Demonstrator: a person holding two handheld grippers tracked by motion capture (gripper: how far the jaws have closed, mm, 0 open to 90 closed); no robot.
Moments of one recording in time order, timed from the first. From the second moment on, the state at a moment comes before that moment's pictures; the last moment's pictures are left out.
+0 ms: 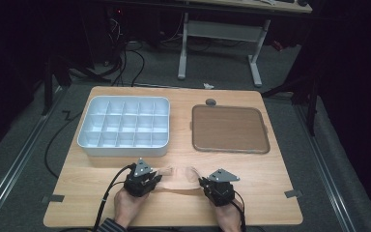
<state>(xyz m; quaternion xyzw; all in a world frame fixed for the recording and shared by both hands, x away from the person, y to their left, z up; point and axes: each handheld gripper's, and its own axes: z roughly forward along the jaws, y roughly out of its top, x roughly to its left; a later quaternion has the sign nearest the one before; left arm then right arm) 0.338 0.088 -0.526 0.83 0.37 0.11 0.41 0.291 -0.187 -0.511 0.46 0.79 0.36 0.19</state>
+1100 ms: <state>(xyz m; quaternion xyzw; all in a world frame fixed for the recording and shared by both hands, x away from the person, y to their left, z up) 0.335 0.106 -0.520 0.80 0.42 0.14 0.40 0.295 -0.194 -0.506 0.48 0.77 0.37 0.21</state>
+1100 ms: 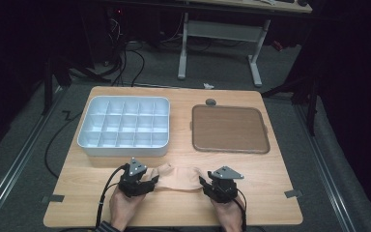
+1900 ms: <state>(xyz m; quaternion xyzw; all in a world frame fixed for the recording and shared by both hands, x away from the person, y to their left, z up) 0.355 0.114 -0.525 0.80 0.45 0.09 0.40 0.306 -0.114 -0.515 0.40 0.82 0.38 0.15</state>
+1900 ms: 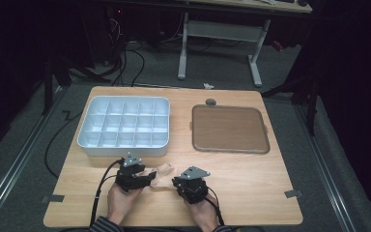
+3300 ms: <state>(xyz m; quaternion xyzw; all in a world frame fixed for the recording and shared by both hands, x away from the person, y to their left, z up) 0.350 0.096 -0.524 0.83 0.40 0.09 0.37 0.306 -0.109 -0.529 0.40 0.83 0.36 0.15</state>
